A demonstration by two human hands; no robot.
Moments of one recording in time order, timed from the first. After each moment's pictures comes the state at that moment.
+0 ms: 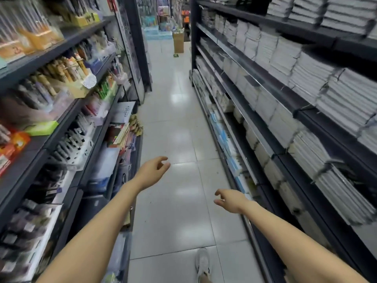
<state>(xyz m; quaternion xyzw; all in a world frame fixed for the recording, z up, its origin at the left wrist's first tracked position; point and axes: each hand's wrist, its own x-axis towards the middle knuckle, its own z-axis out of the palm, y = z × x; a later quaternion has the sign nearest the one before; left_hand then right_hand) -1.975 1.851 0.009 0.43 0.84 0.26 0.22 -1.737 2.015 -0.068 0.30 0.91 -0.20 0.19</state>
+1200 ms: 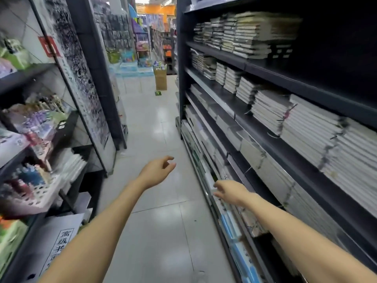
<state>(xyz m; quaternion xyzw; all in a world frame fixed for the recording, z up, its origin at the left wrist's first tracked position) -2.663 2.661 0.067 0.51 0.80 0.26 0.17 -2.438 2.811 0.005 0.34 0.93 -0.14 0.09</state>
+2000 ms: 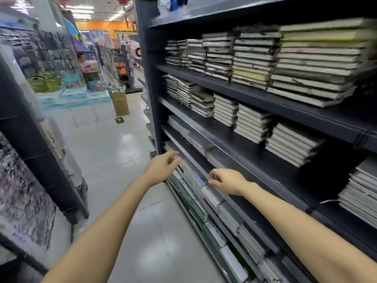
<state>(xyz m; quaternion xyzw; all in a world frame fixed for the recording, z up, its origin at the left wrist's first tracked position) -3.058 3.157 0.118 0.64 0.70 0.26 0.16 -2.827 3.242 0.077 0.44 0.89 -0.12 -0.01</state>
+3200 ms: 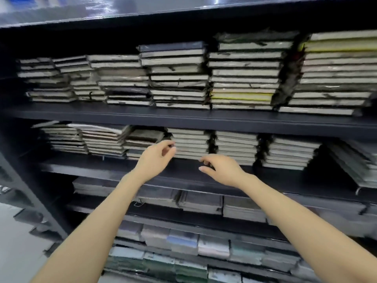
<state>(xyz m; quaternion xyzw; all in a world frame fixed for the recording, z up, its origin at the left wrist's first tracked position) -3.178 3.577 0.174 0.86 0.36 0.27 0.23 -2.979 3.464 0.148 0.71 0.69 -0.02 -0.16</state>
